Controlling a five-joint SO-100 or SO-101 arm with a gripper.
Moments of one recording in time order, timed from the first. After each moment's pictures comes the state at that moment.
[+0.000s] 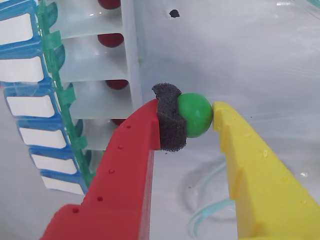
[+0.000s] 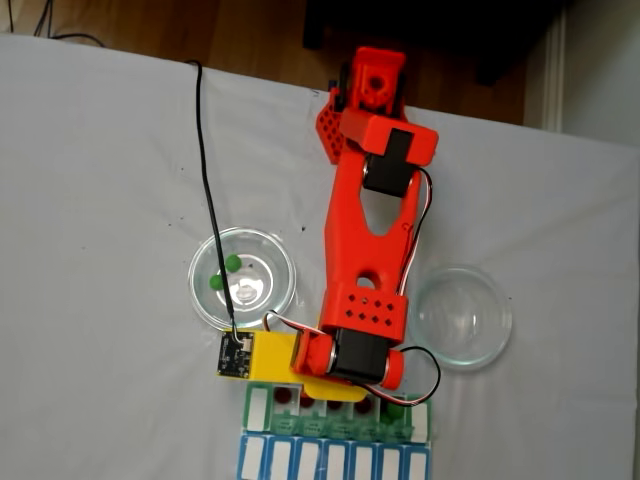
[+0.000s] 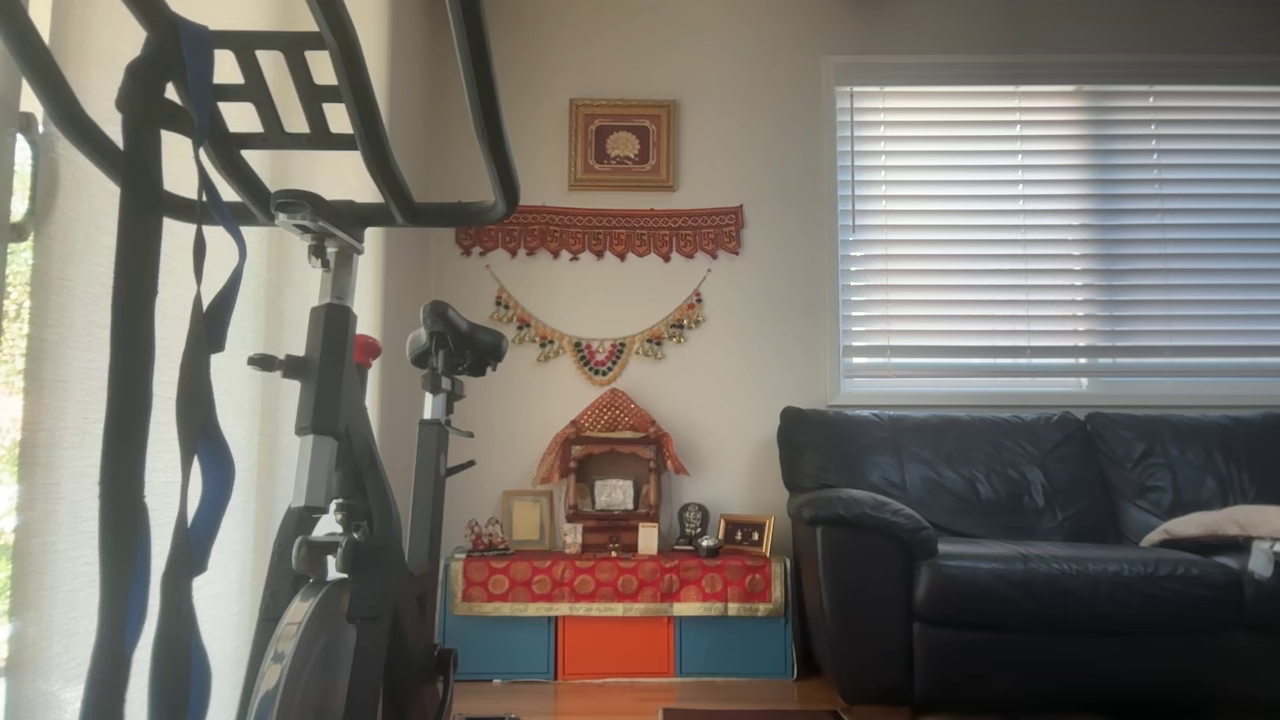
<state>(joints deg) 3.4 80.9 56.0 97.3 -5.0</state>
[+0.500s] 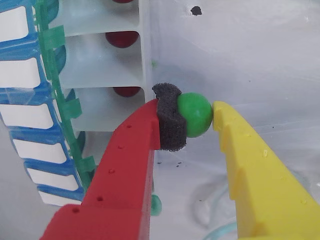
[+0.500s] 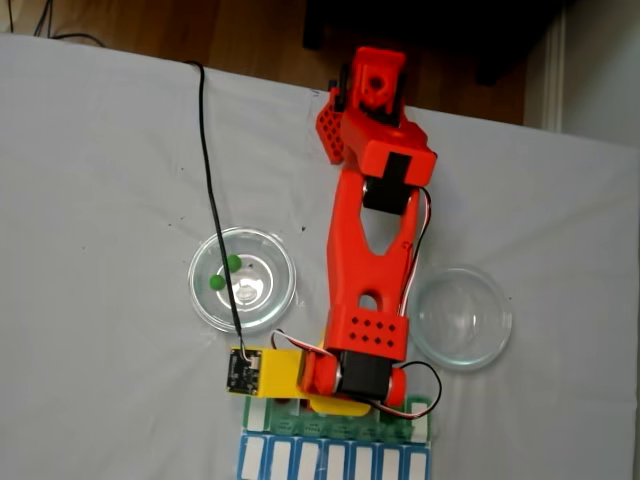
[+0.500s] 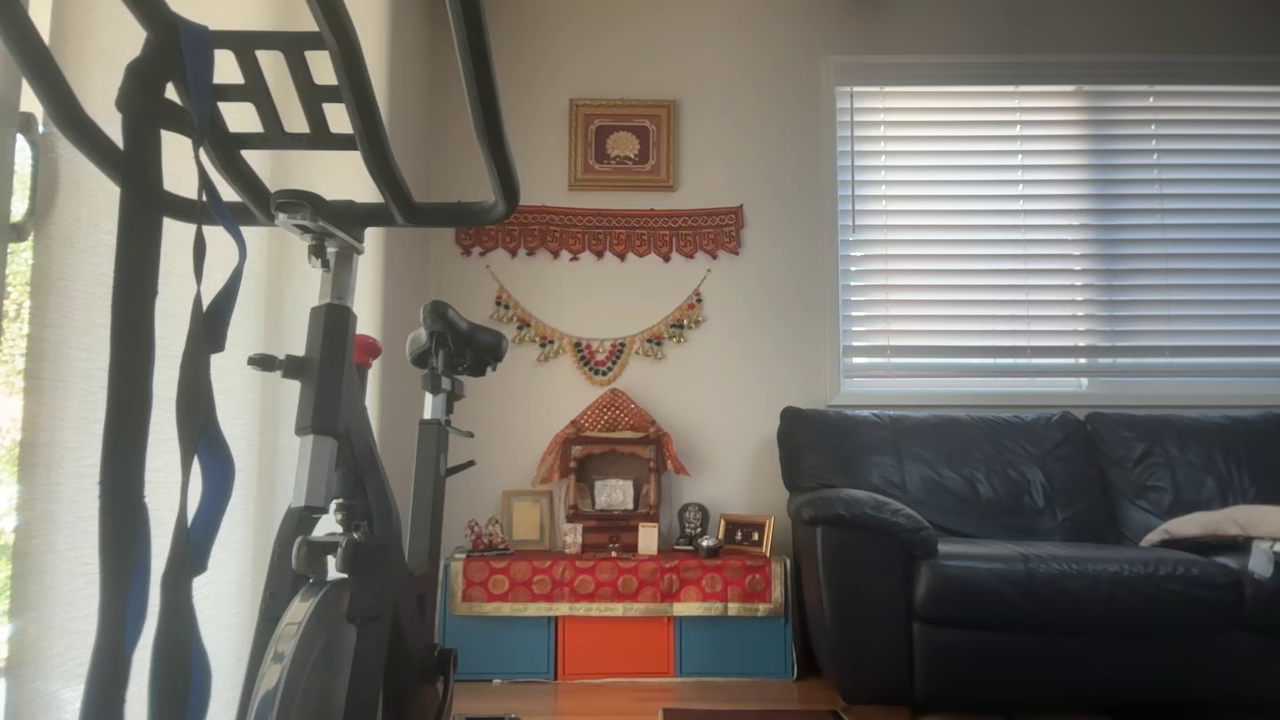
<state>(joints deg) 1.1 73.7 51.9 94.4 -3.5</state>
